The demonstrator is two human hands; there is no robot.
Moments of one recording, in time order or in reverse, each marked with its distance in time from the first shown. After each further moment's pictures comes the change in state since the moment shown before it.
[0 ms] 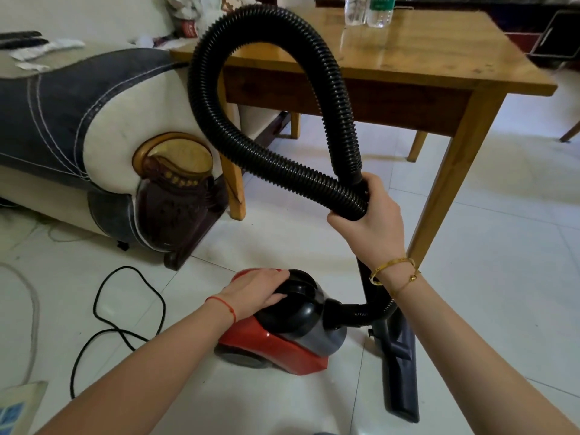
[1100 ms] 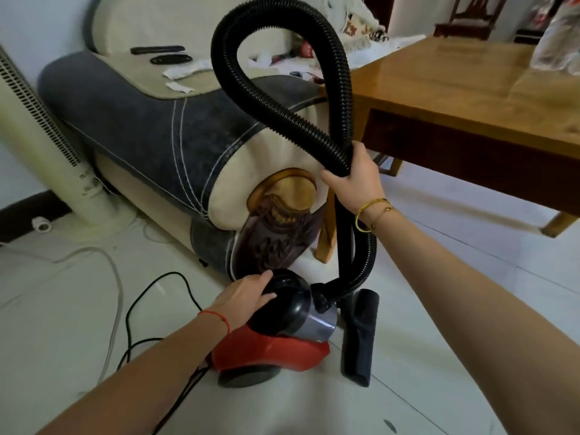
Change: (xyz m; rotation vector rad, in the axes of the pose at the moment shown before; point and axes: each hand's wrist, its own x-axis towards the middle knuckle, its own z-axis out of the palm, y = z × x) left_hand -0.066 -0.213 -0.065 -0.021 0.066 -0.634; right_hand 0.205 -0.106 0.265 0.103 -0.288 -0.184
